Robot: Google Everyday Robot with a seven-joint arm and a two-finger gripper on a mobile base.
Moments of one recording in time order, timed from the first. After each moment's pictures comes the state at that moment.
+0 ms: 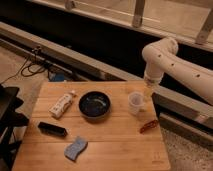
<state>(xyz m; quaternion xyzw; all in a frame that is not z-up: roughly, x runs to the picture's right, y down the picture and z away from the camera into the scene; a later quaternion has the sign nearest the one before) 0.243 -0.002 0.747 -0.27 0.10 0.21 0.93</state>
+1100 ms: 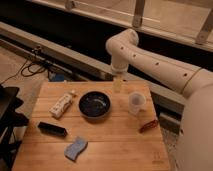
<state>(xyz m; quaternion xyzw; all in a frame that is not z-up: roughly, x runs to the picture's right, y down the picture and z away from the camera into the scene) 0.054 -0.032 0.757 -0.25 0.00 0.03 0.97</state>
